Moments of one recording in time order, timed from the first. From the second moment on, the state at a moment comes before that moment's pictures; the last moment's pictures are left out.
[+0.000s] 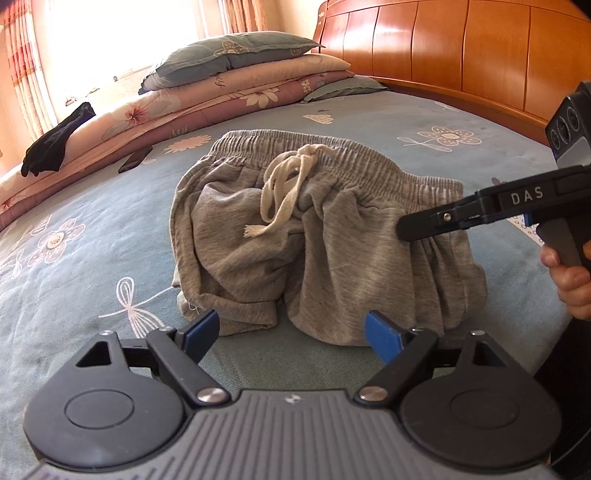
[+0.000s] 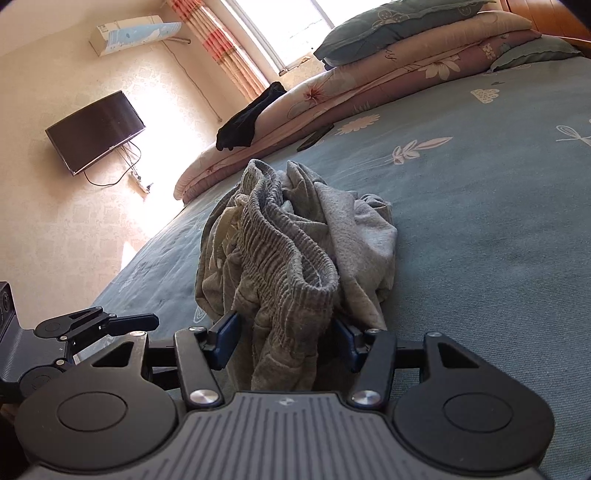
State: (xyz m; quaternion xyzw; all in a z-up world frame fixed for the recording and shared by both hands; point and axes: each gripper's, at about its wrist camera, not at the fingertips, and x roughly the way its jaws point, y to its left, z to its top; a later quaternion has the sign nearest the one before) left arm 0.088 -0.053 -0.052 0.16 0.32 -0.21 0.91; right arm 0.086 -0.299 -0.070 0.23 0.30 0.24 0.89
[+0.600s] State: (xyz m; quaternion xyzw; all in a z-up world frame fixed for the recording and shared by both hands) left arm 0.208 0.008 -0.007 0.13 0.26 -0.31 0.90; right arm 0.088 -0.283 -0.063 0.17 0.29 0.28 0.90
